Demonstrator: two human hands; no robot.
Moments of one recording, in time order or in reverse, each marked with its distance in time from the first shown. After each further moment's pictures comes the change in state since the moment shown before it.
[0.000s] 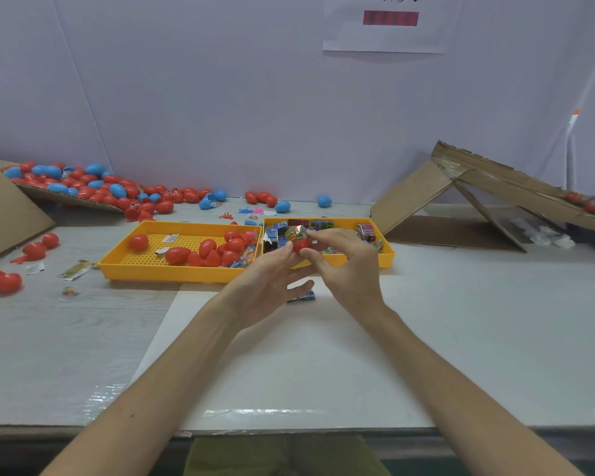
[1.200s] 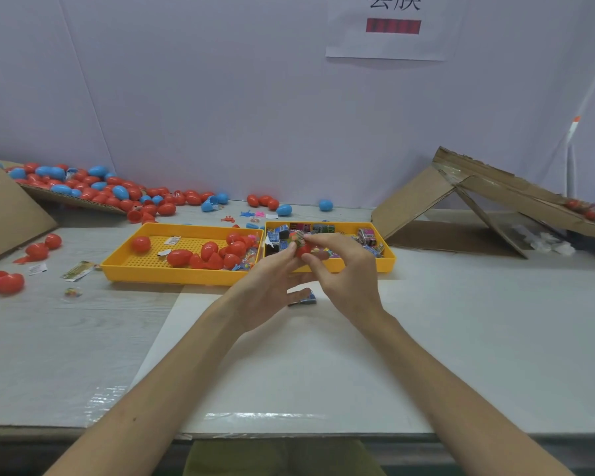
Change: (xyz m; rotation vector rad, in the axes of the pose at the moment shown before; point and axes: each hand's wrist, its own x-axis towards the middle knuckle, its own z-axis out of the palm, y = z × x) left_hand 0.004 -0.001 0.000 0.063 0.020 -0.012; right_hand -0.002 -0.002 0.002 -0.013 -0.032 -0.024
